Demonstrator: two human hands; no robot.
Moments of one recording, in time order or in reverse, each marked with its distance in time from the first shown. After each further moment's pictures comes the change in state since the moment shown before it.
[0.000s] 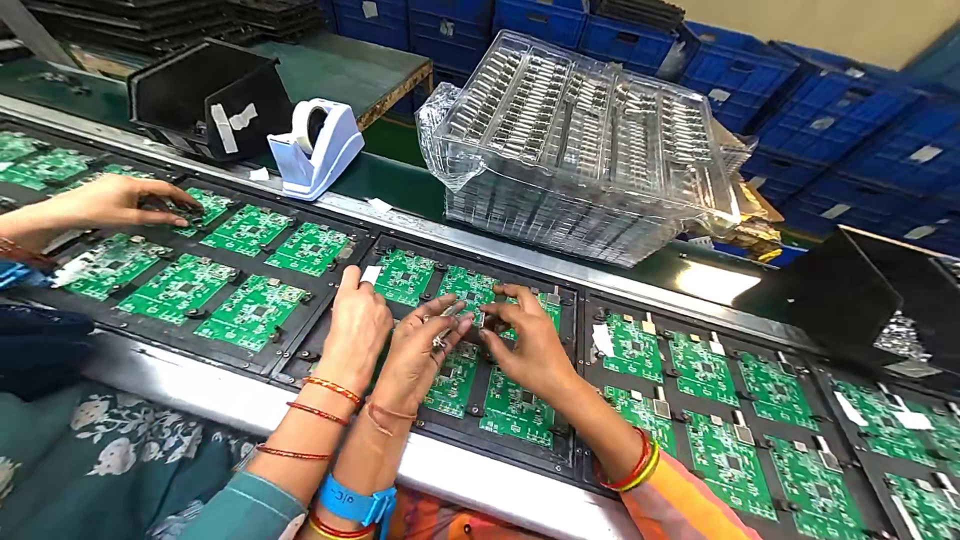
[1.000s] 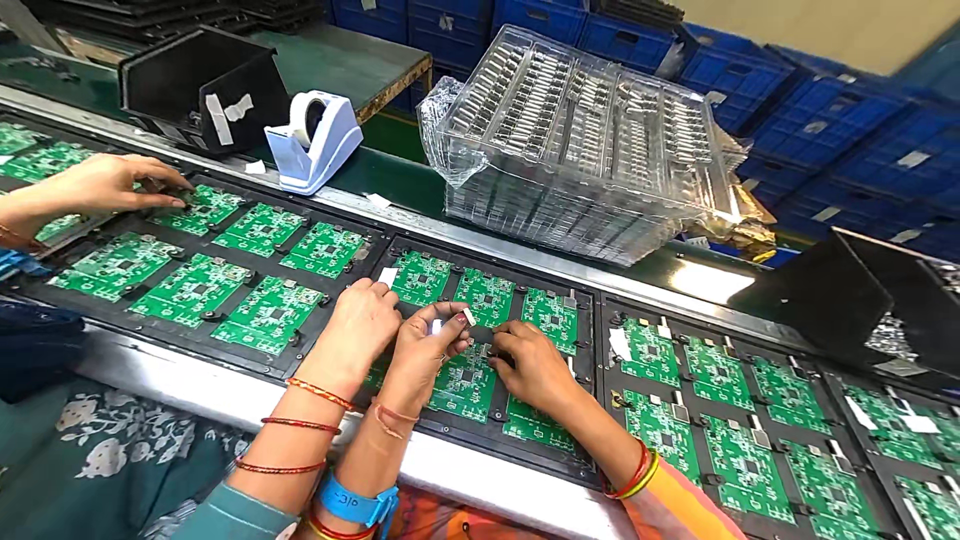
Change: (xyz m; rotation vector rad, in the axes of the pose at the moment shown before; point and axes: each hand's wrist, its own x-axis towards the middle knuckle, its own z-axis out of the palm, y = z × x) left_hand -0.001 -0.008 0.000 0.181 0.005 0.073; right_hand -0.025 0.021 0.004 -0.263 -0.236 0.019
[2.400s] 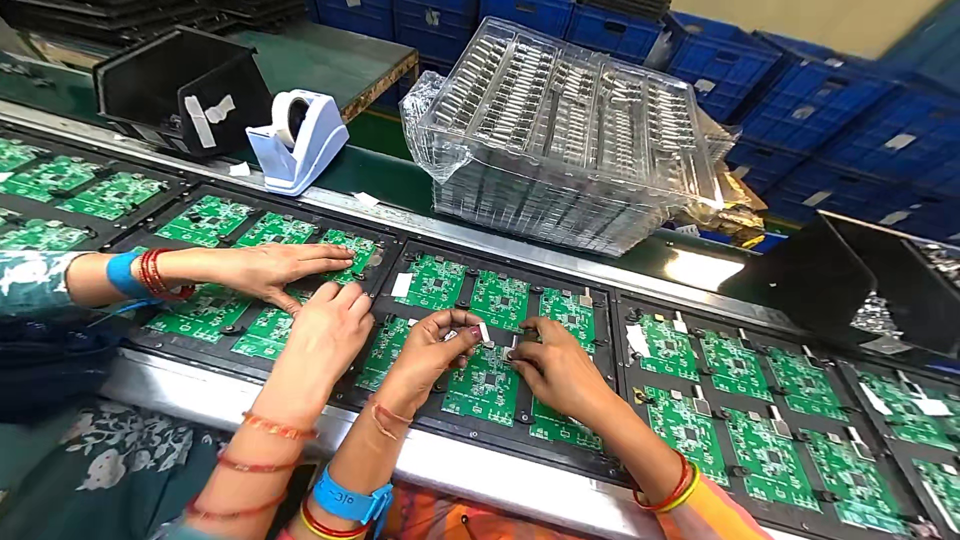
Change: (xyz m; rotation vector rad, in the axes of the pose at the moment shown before) left_hand -0.003 -0.003 0.001 0.217 -0.232 -0.029; right_hand -0.036 0.017 -0.021 -0.041 0.030 0.045
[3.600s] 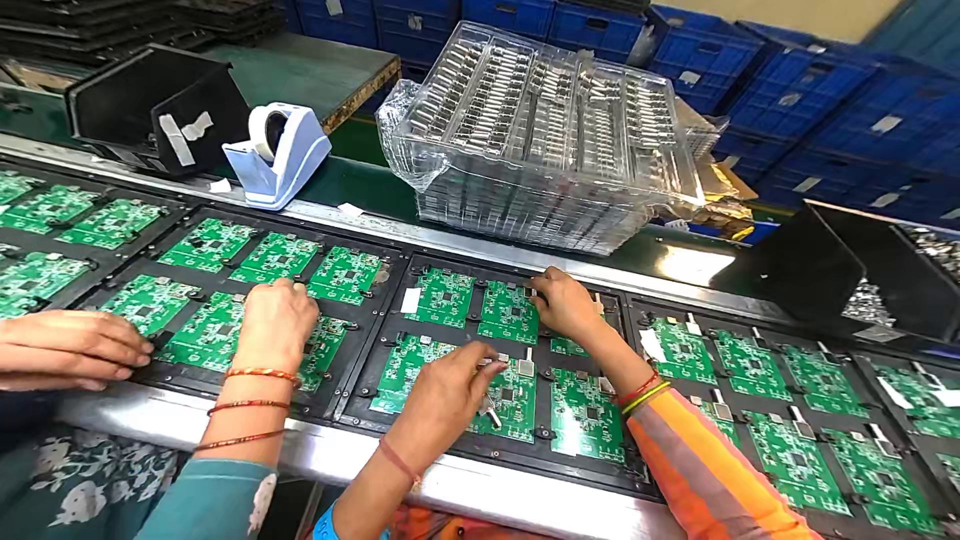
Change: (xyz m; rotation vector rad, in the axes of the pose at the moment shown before) left_hand -0.011 -0.021 0.022 0.917 -0.057 0.550; right_hand 0.072 0.086 -0.018 -0.172 -0.025 0.153
